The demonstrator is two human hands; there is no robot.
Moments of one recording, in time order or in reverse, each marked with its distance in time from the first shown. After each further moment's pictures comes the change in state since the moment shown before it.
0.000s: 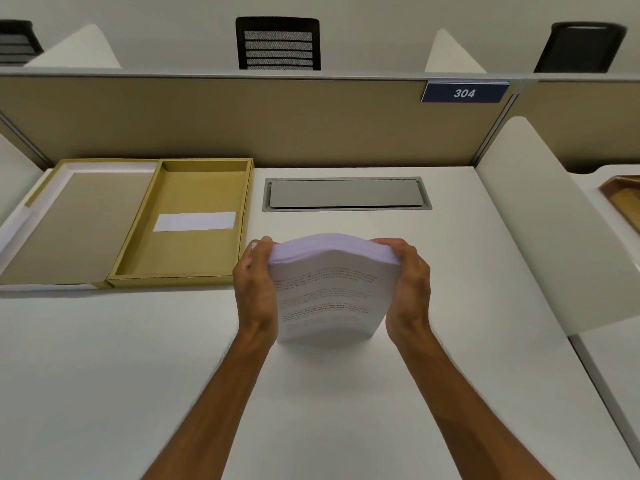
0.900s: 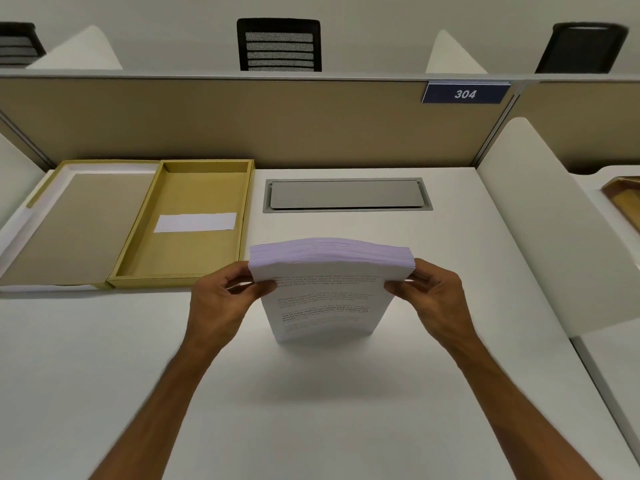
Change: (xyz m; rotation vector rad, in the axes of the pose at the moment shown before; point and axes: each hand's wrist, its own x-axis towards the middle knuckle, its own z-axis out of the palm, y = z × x) left_hand 0.019 -0.016 -0.072 0.385 -0.266 0.219; right_hand 0.022 0.019 -0.071 -0.283 -0.338 -0.204
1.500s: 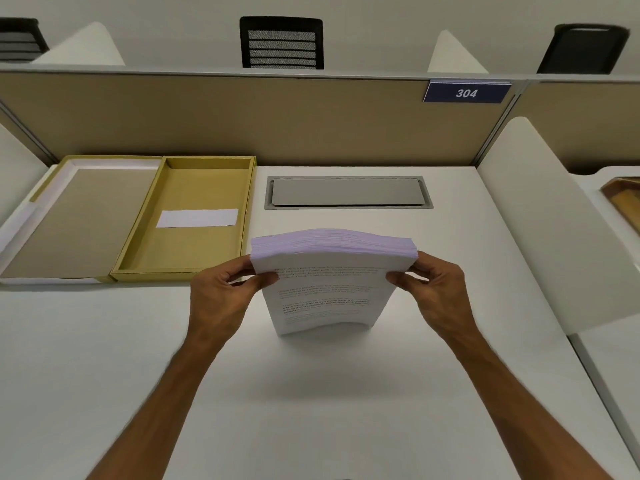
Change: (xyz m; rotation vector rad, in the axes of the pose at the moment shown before) left_hand -0.005 0.002 0.004 0.007 0.092 0.050; right_hand 0.001 0.001 0.001 -0.010 0.017 -0.058
